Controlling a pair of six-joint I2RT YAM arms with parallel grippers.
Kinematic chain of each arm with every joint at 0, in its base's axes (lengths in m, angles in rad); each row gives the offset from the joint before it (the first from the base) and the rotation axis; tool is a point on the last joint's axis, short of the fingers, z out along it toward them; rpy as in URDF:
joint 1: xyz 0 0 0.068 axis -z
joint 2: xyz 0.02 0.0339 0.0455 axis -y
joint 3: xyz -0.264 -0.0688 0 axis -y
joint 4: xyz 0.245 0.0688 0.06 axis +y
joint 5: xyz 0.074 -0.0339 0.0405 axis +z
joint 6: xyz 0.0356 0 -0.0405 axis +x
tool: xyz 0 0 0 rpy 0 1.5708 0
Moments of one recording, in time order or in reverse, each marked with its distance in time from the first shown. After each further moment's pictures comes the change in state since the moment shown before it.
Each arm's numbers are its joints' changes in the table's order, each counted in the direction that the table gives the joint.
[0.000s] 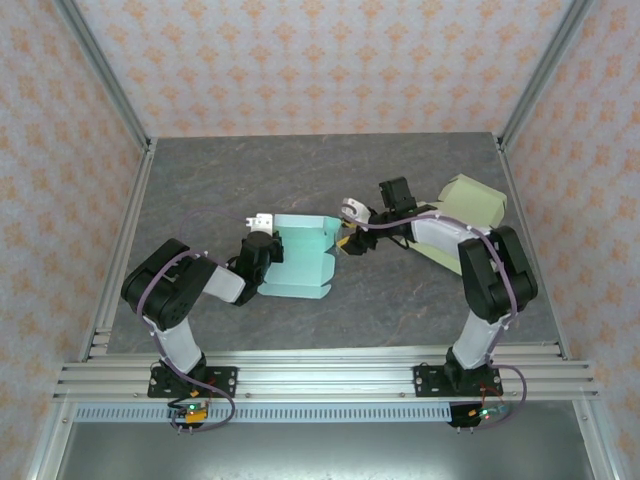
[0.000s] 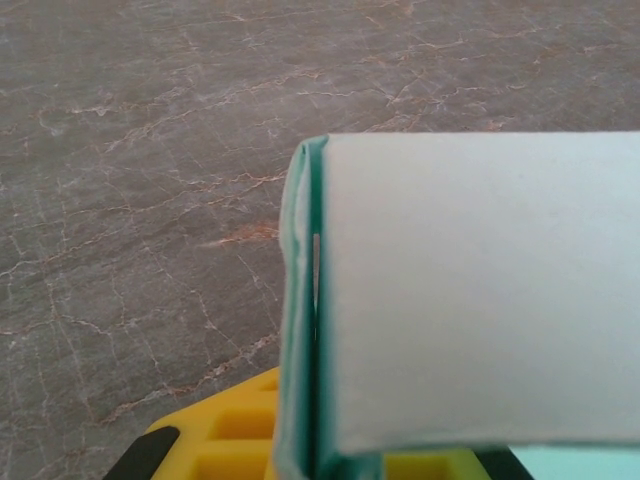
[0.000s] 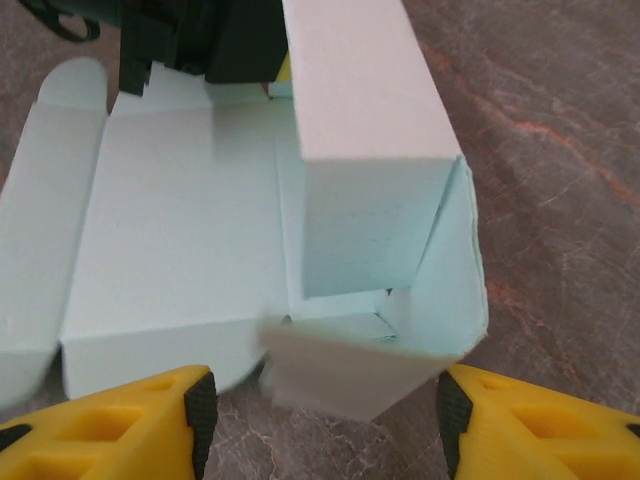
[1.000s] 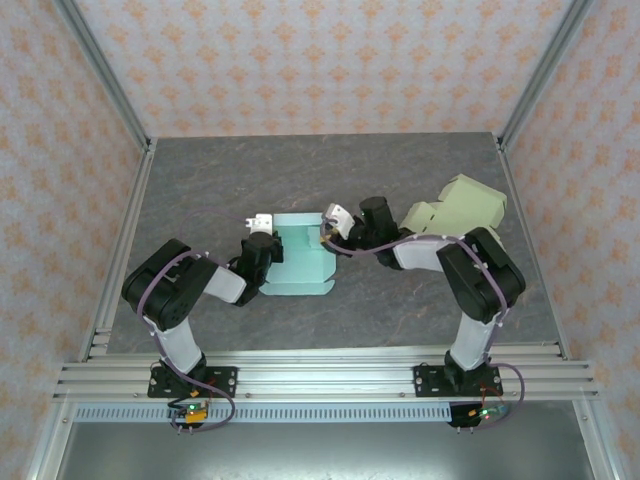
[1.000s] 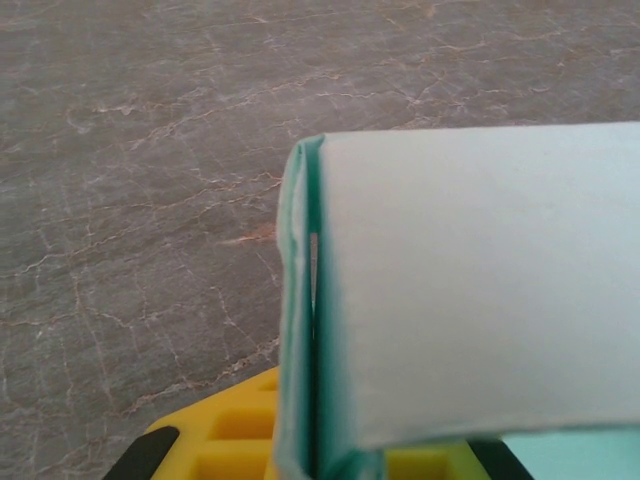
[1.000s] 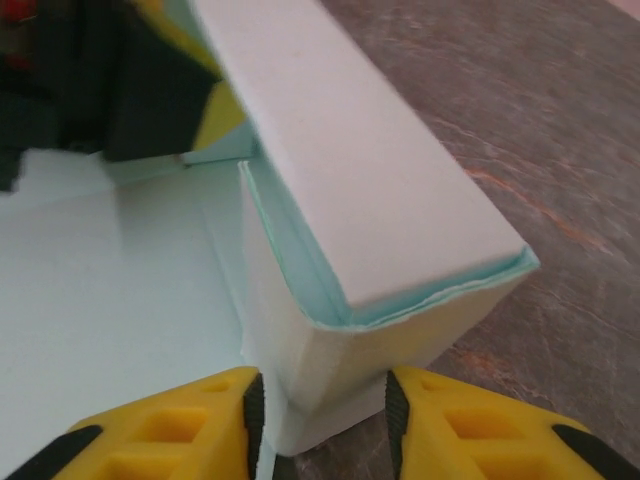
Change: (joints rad) left arm 0.016 0.000 0.003 0.013 0.057 -0.016; right arm -0.174 -0.041 -0.215 -0.644 -0.321 0.399
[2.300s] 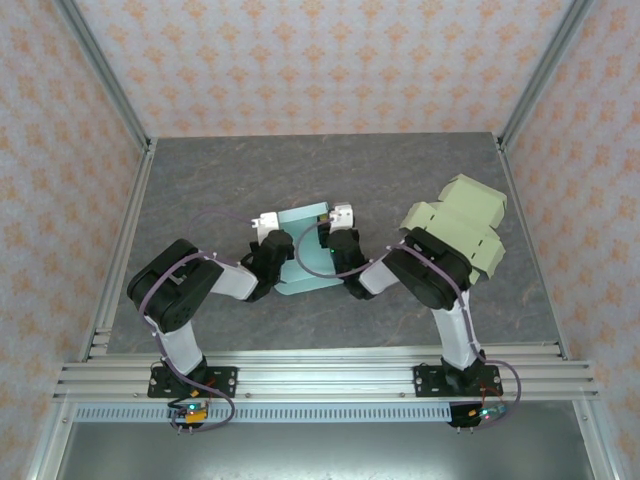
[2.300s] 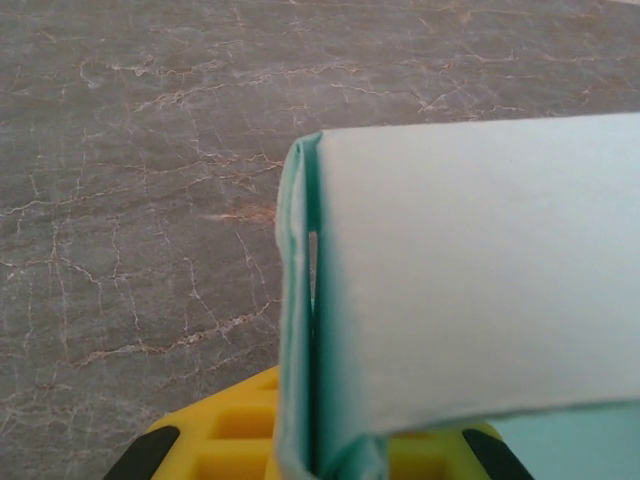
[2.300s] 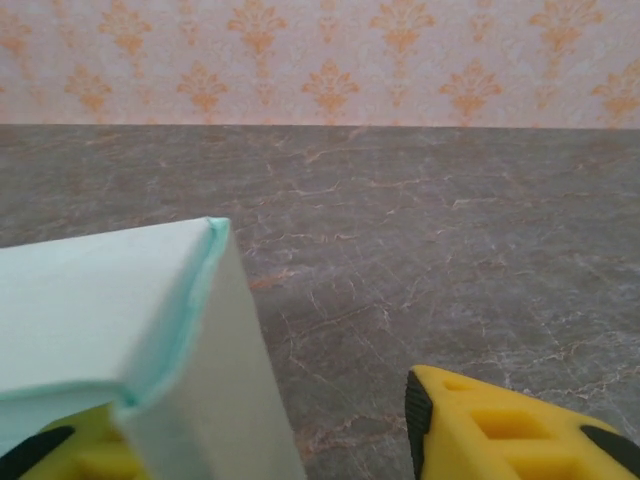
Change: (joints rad) left arm 0.092 -0.008 0.106 0.197 0.165 -0.219; right arm -0.227 -0.253 -0.037 -0.632 -0.988 0.546
